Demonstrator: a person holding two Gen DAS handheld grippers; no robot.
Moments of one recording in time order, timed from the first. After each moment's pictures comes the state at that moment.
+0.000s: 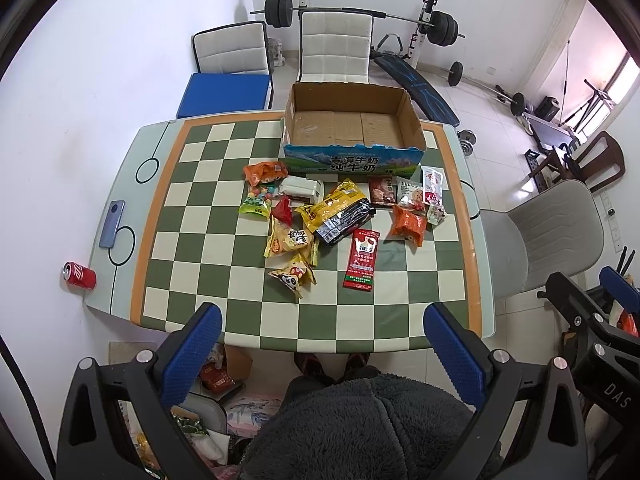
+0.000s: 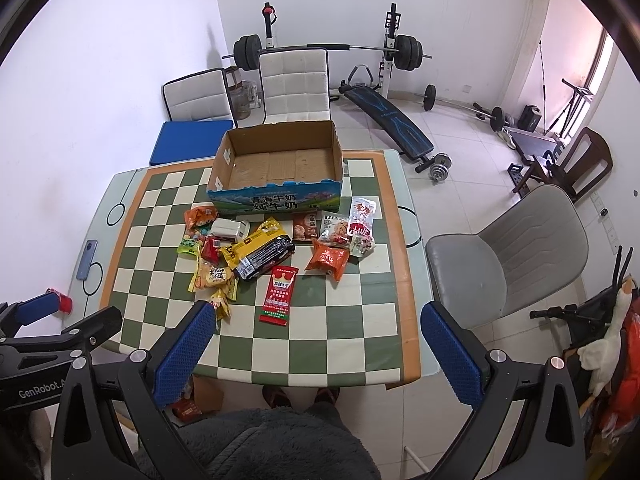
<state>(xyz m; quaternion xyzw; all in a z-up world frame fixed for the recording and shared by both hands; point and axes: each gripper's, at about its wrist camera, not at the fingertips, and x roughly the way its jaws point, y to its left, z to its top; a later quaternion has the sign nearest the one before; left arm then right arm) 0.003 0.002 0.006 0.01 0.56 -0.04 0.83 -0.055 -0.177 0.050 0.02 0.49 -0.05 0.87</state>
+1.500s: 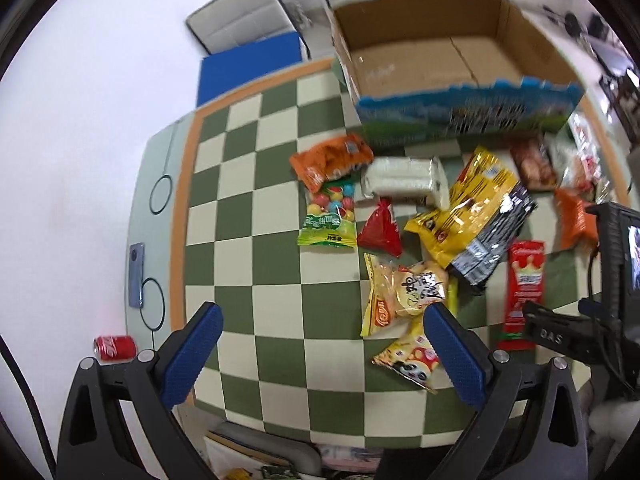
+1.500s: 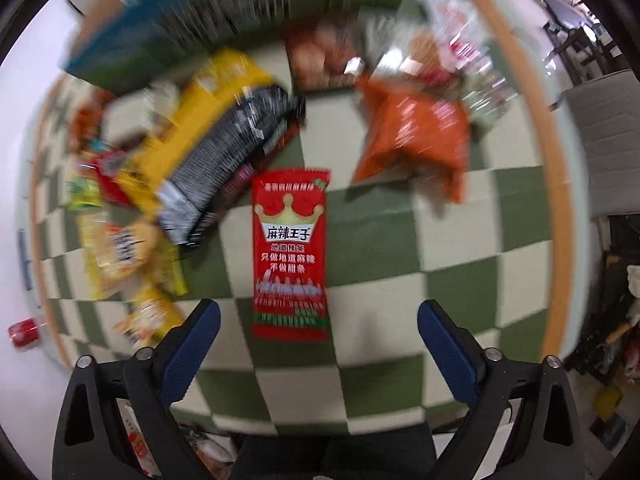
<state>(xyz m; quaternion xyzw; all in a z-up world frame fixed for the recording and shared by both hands) 0.186 0.045 -0.213 0.18 0.61 0.04 0.77 0.148 -0.149 -0.339 0.11 0.72 -0.07 0.68</state>
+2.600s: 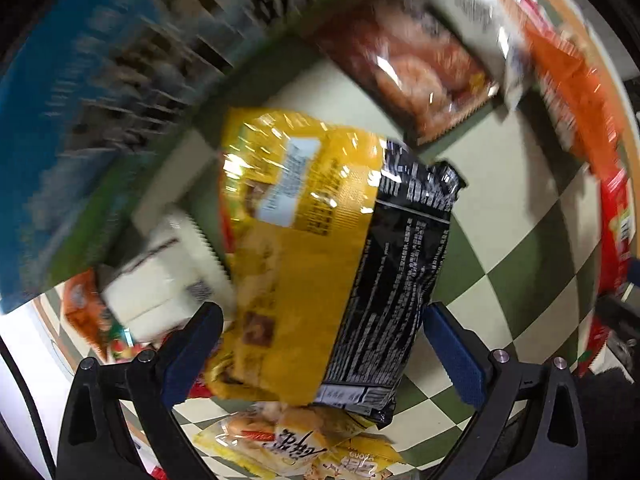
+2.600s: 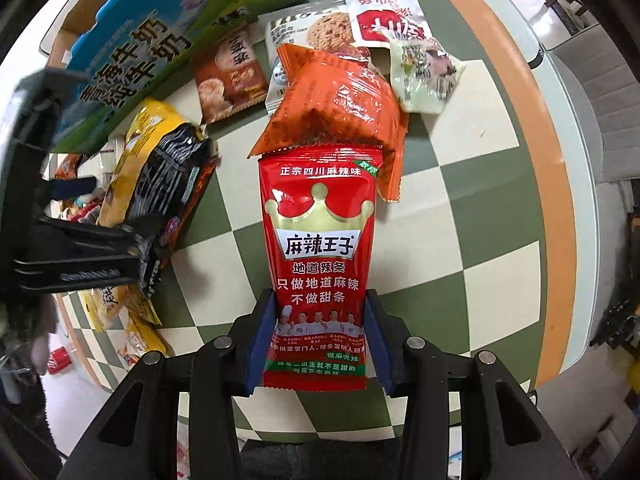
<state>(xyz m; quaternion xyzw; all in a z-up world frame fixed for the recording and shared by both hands) 0.293 -0.125 -0.394 0.32 0.72 -0.21 0.58 0.132 -0.251 -0.357 0.20 0.72 -0.07 0.66</state>
